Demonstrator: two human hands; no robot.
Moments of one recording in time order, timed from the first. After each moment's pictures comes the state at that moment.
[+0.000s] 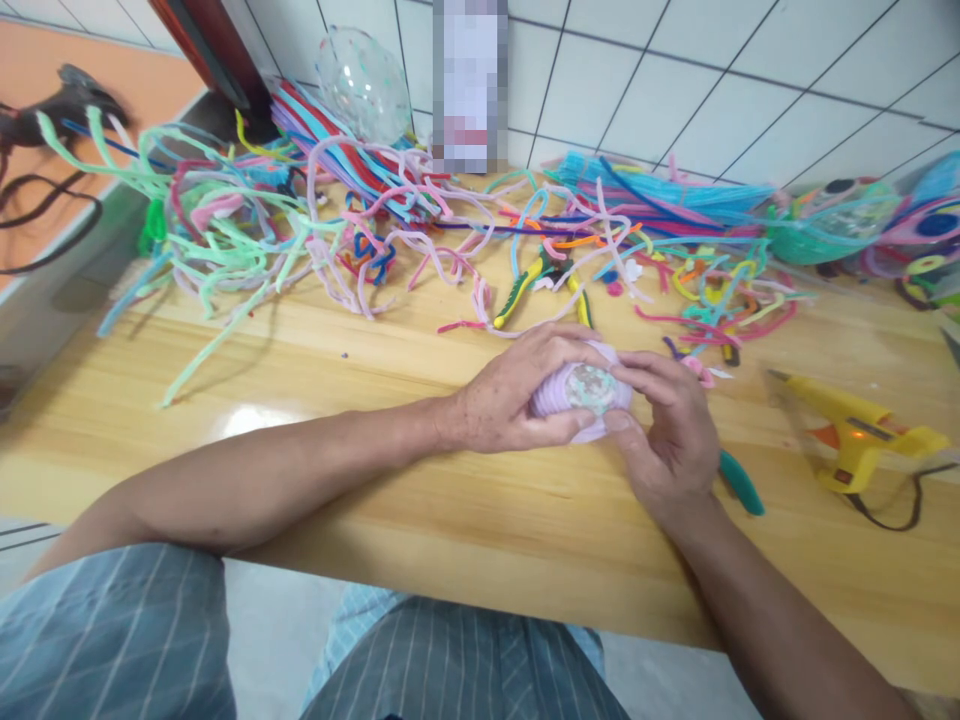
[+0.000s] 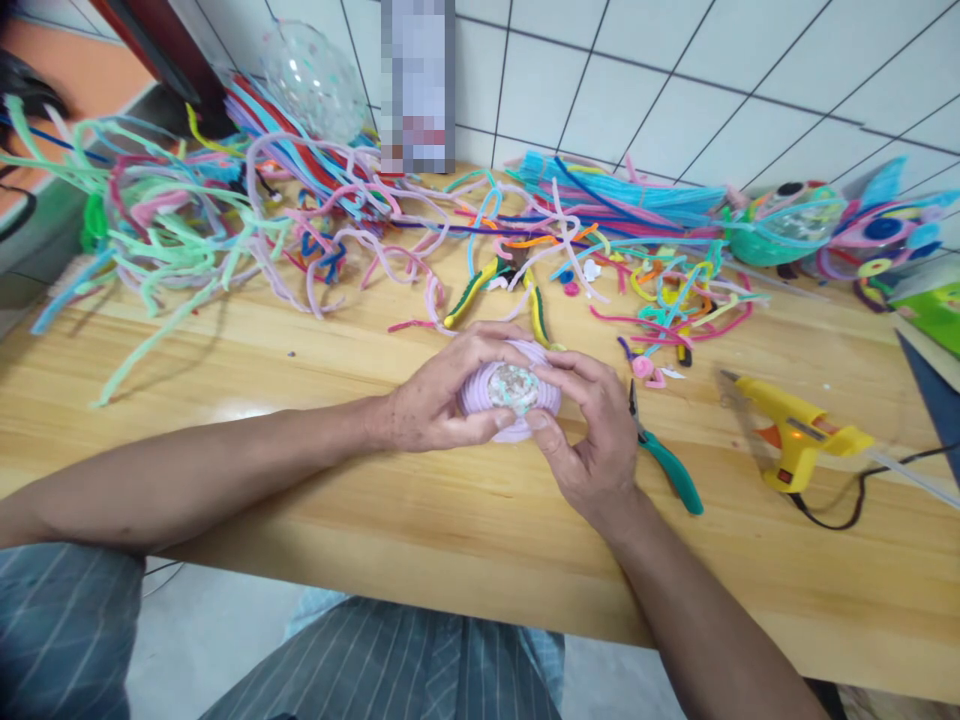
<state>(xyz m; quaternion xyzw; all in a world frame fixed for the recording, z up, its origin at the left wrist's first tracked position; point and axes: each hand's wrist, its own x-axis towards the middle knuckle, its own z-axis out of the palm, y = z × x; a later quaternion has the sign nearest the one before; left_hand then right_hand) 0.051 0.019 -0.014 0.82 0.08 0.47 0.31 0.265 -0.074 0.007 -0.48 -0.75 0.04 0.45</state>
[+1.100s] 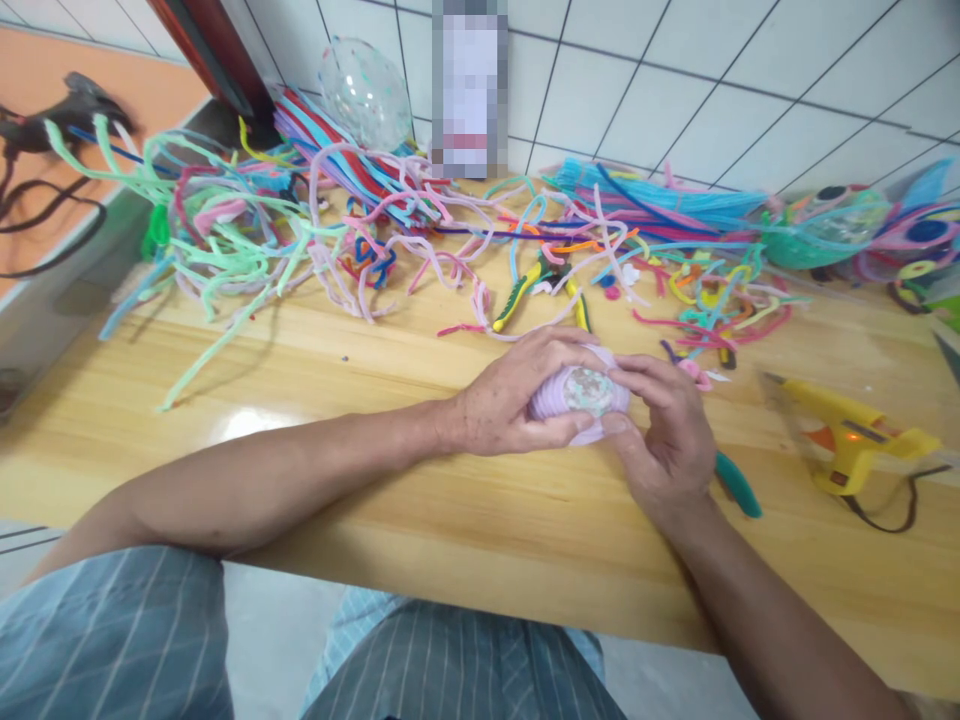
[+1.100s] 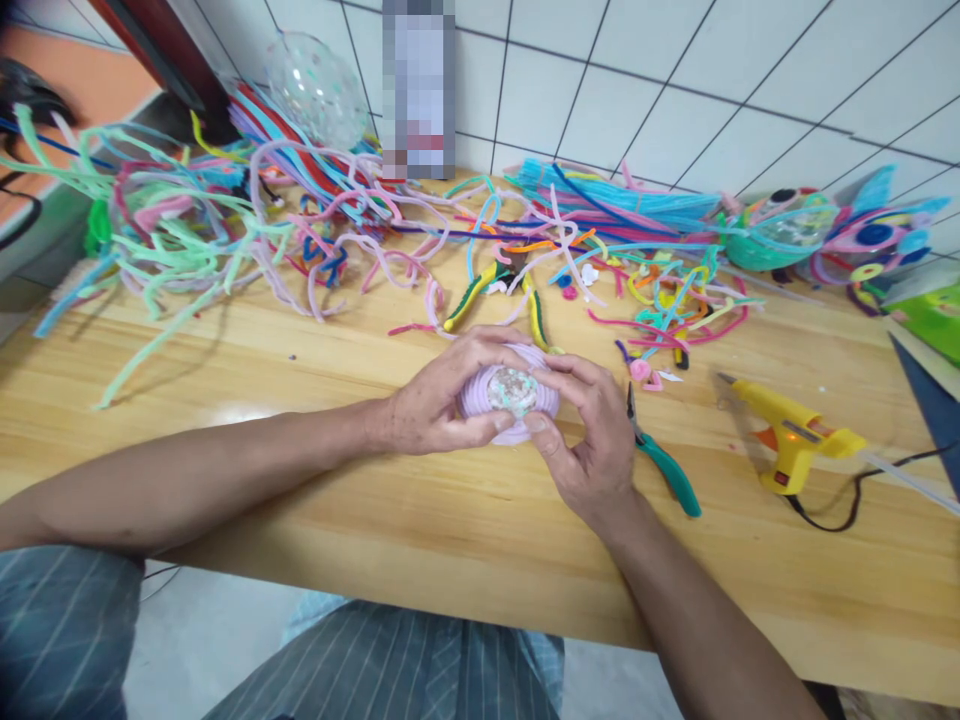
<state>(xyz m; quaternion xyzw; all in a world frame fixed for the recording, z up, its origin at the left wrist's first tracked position) 0.053 0.018 -0.014 0.82 0.07 0.47 0.31 0.265 -0.074 0.009 -0.47 -0.75 0.04 0.45</state>
